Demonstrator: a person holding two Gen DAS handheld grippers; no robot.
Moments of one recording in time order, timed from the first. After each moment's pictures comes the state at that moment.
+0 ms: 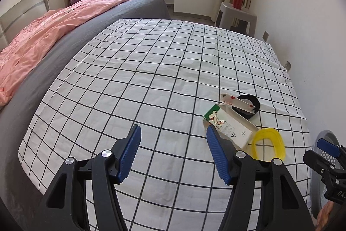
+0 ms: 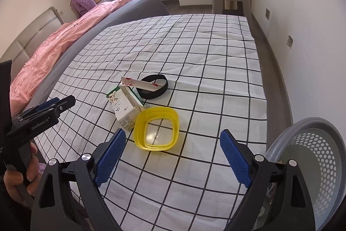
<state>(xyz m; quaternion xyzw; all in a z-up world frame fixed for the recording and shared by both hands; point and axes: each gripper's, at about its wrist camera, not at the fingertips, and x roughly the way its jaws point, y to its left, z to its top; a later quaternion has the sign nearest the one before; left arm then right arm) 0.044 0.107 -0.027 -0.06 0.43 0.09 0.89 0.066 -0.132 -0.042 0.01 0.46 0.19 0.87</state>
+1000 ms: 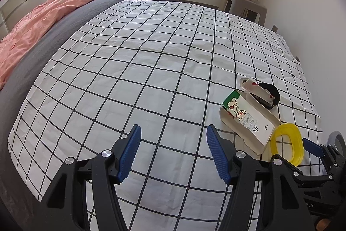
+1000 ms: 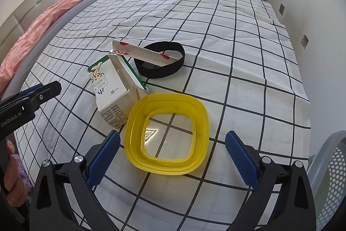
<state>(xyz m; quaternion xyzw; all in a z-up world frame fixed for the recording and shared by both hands) 0.059 0.116 -0.066 -0.08 0.47 0.10 0.87 0.097 -0.083 -0.107 -0.05 0.50 0.19 0.85</state>
